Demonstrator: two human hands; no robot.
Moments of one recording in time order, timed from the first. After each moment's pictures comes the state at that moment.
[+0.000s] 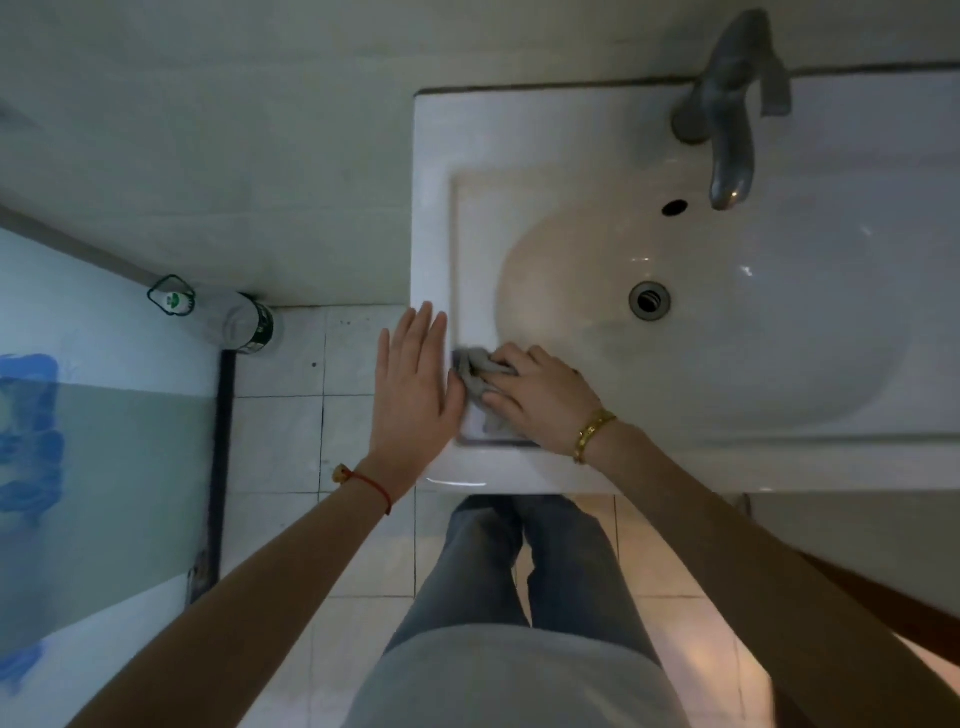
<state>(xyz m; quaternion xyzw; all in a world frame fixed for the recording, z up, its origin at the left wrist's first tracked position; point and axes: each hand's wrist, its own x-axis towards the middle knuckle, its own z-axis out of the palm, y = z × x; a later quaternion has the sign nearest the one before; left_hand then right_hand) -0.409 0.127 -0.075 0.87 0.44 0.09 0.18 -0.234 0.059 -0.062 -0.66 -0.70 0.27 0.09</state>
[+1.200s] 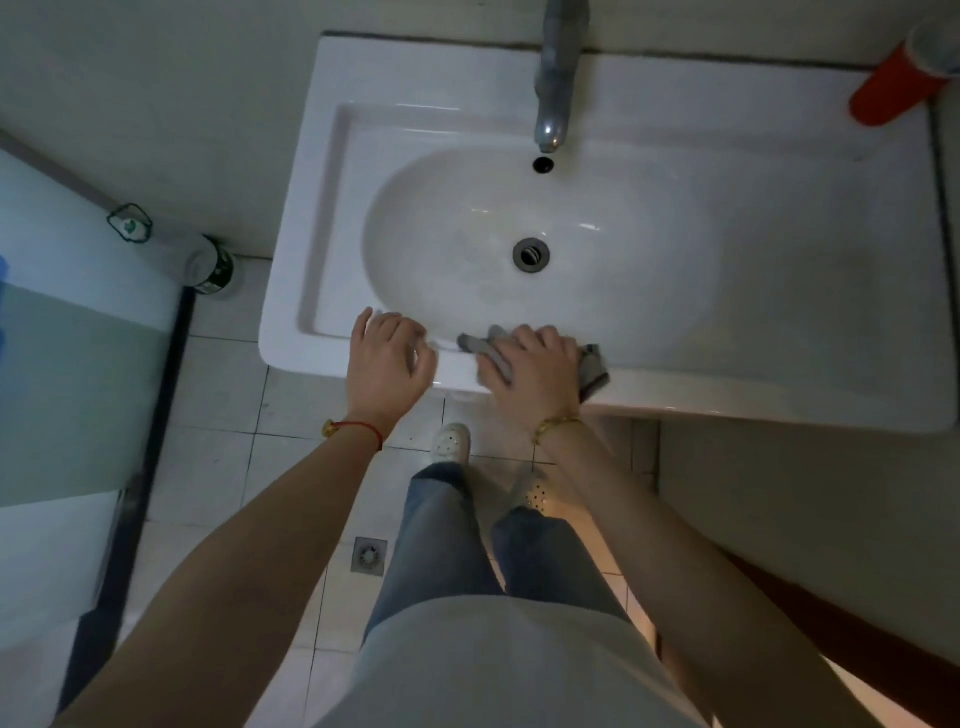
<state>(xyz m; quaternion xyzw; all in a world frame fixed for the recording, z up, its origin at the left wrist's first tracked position) -0.304 -0.025 -0.085 0.83 0.51 0.13 0.16 -0.119 -0.115 -0.065 -0.78 -0.61 0.13 0.05</state>
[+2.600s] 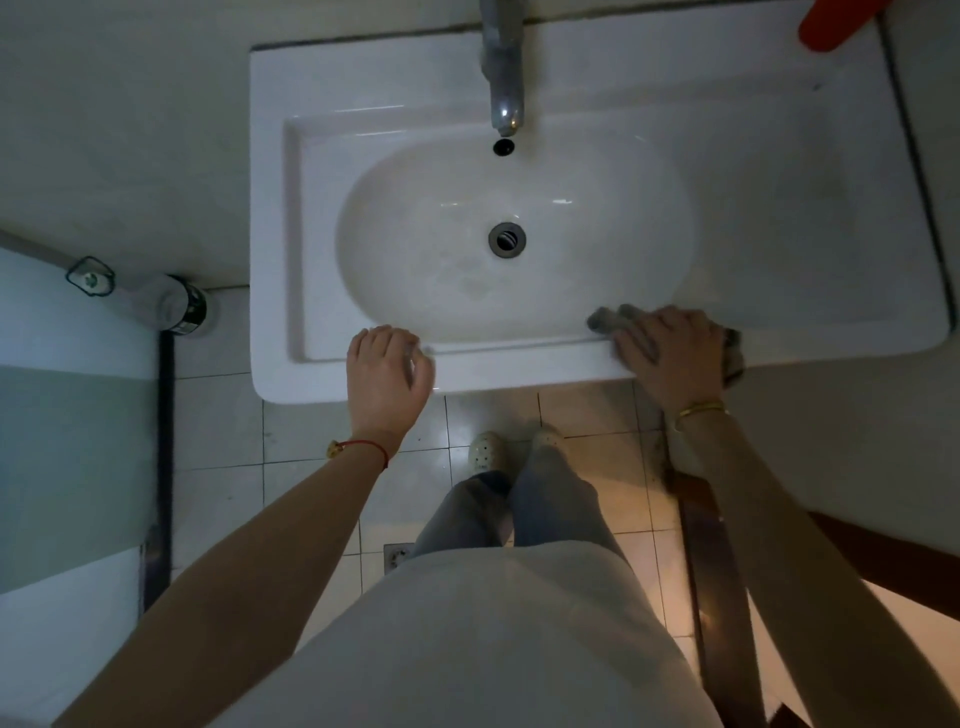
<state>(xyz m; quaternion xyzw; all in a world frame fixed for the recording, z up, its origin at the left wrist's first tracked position) -0.308 -0.024 -0.080 0.84 0.49 0.13 0.20 -0.006 -0.186 -0.082 -0.86 -0.50 0.05 0.04</state>
